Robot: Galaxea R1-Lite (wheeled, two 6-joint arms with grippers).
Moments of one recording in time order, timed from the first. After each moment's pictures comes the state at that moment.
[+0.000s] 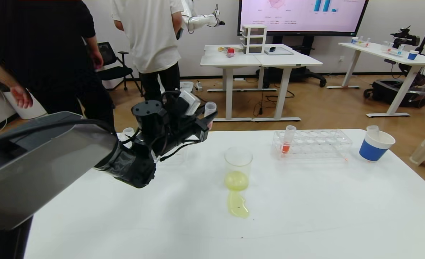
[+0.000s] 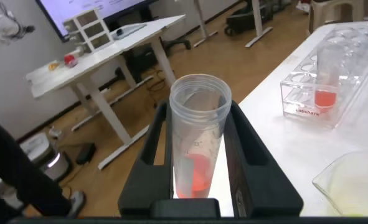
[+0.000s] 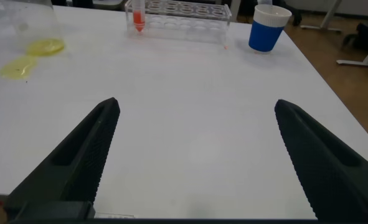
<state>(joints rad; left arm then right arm) -0.41 2.24 -1.21 -1.23 -0.33 0.35 0.01 0.00 0.00 0.01 0.02 -0.05</state>
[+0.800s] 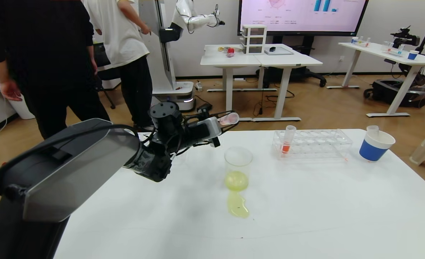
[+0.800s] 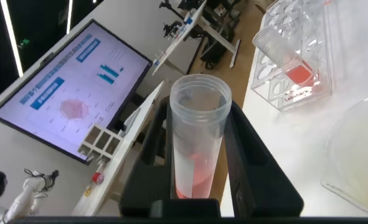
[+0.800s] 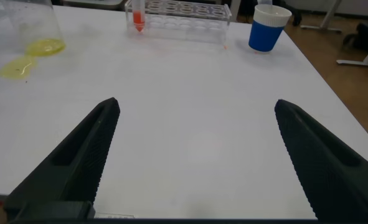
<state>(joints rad) -0.43 2.39 -1.41 -1.22 -0.69 0.87 0.01 0.00 0.00 0.01 0.02 -0.05</state>
